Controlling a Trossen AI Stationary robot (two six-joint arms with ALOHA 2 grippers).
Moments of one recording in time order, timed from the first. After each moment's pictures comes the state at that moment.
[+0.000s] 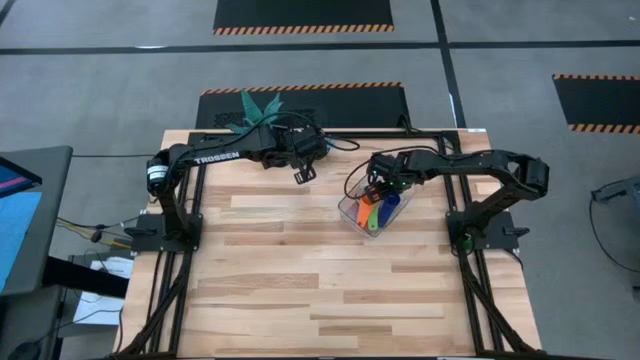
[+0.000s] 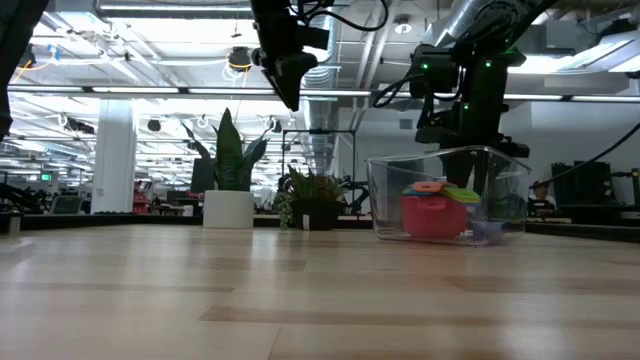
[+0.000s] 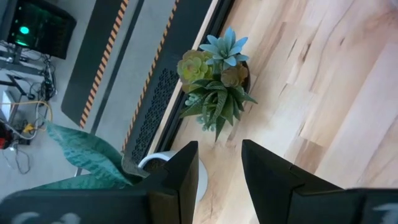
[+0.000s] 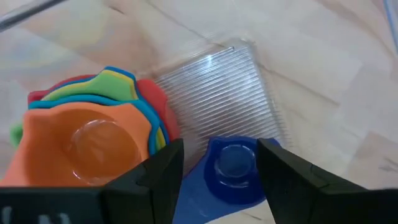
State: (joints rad) left arm 0.25 1.82 1.78 -1.10 -0.55 -0.02; right arm -0.36 1.49 0.92 -0.76 0.13 0.78
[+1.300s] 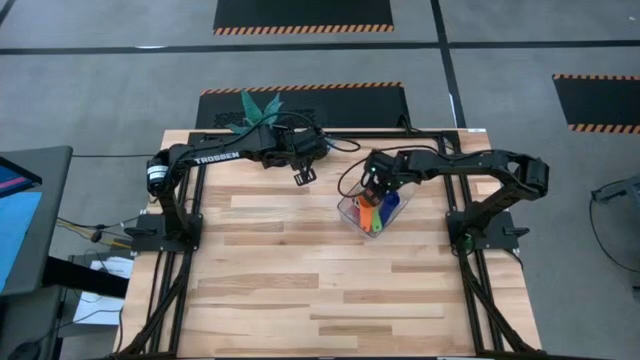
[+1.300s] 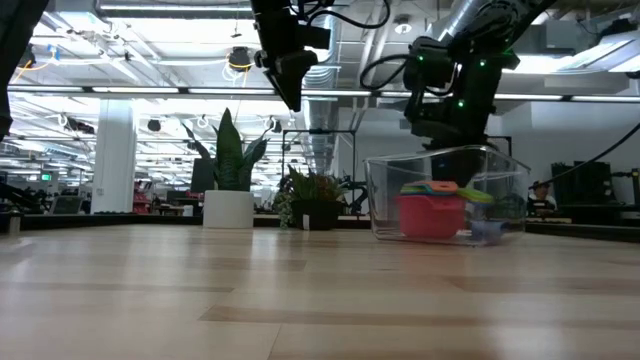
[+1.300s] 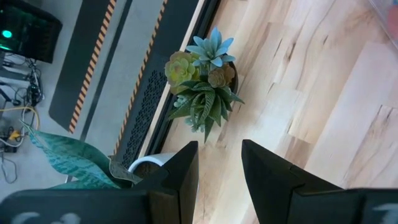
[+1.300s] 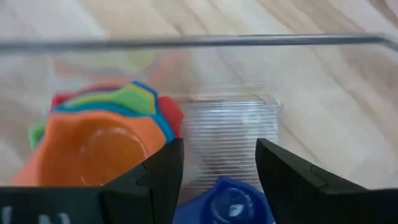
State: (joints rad) left arm 0.25 1.82 1.79 -1.10 -0.50 0.00; right arm -0.36 1.49 0.92 -0.63 0.14 0.46
